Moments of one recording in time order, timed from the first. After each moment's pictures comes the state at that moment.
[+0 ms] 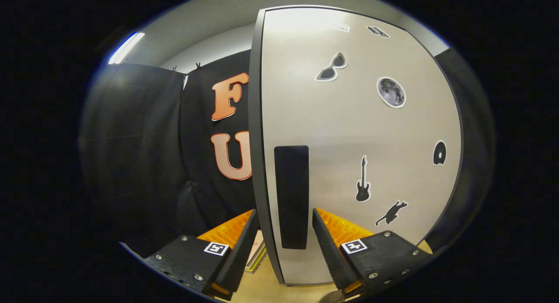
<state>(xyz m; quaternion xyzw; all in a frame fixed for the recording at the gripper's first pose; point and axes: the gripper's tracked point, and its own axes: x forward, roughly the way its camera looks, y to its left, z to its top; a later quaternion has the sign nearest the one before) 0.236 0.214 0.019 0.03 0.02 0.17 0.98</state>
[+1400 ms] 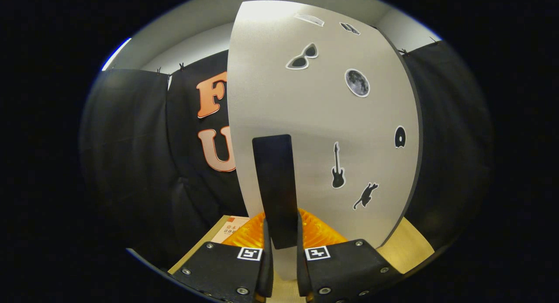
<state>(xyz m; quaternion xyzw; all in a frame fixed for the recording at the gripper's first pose) 0.196 0.176 0.010 0.04 0.05 0.12 0.99</state>
